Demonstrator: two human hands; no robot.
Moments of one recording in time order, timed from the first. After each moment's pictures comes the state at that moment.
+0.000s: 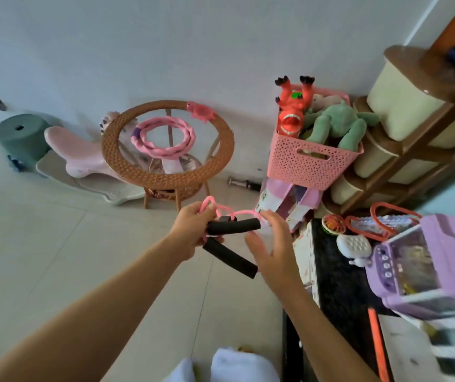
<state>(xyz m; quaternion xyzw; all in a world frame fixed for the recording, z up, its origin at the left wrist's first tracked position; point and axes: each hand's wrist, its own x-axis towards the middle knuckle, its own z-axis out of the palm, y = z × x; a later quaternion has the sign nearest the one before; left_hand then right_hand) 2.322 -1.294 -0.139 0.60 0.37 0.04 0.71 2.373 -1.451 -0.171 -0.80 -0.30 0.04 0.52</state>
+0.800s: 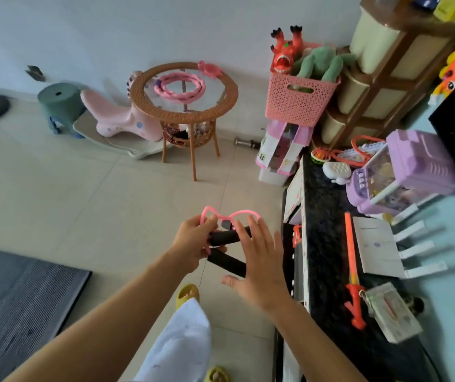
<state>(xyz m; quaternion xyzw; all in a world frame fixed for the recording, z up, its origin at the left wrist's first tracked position) 2.033 -1.512 -0.153 0.55 0.43 0.02 0.72 2.081 -1.652 -0.218 -0.87 -0.44 -0.09 0.19</state>
